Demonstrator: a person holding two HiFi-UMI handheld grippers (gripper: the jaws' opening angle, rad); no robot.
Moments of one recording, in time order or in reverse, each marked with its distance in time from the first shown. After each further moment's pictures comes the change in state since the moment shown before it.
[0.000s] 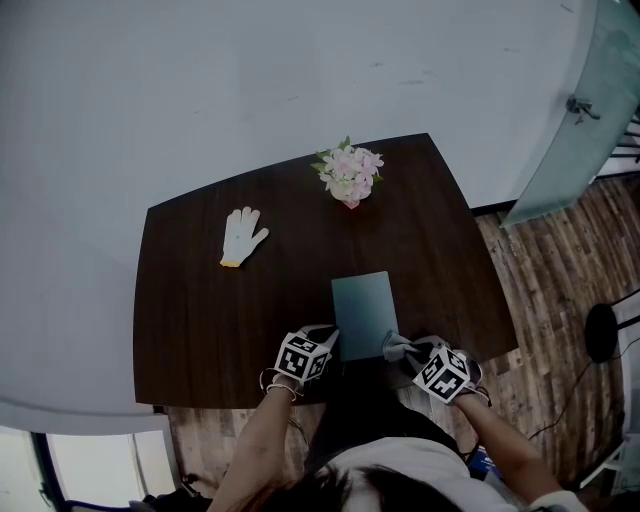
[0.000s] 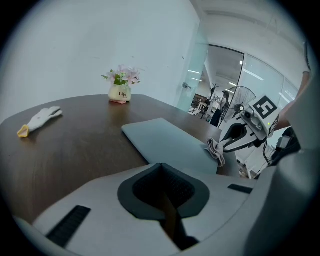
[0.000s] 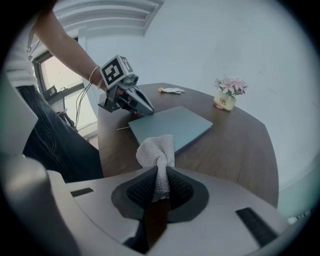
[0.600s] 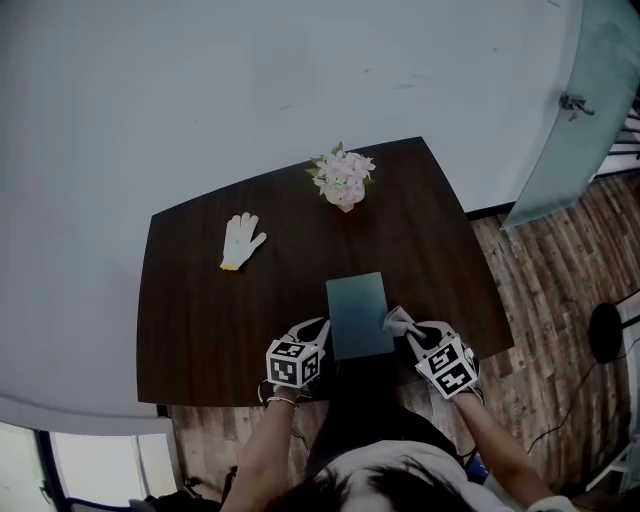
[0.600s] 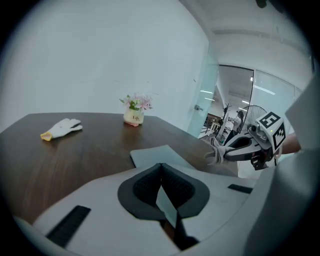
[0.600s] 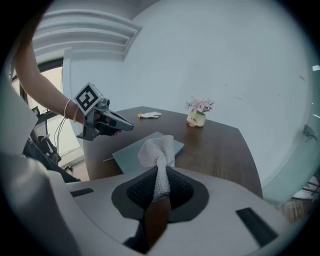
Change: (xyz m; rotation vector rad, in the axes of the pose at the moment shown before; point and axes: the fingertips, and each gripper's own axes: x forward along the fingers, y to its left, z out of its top) left arm -0.037 -0.017 0.050 -0.117 -0.239 0.136; right arm -0.057 -0.043 0.029 0.196 -0.241 -0.162
